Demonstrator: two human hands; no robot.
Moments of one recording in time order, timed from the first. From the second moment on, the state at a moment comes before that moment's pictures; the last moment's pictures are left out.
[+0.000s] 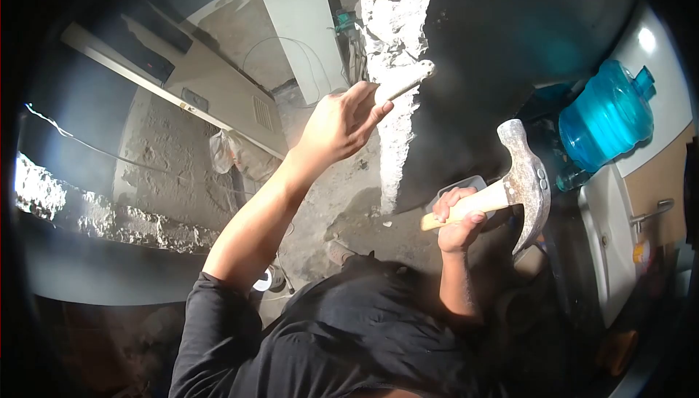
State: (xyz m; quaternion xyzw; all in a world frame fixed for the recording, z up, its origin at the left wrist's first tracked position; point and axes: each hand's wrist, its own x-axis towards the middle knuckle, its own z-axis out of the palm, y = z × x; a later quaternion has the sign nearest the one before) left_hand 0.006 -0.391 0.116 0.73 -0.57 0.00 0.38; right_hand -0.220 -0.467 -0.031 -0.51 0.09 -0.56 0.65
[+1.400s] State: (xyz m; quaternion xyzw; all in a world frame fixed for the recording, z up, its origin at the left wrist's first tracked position) left_hand -0.008 -0.397 0.126 0.76 -0.51 -0.05 0.41; right_hand -0.192 -0.476 0.015 -0.59 -0.05 -0.59 0.55
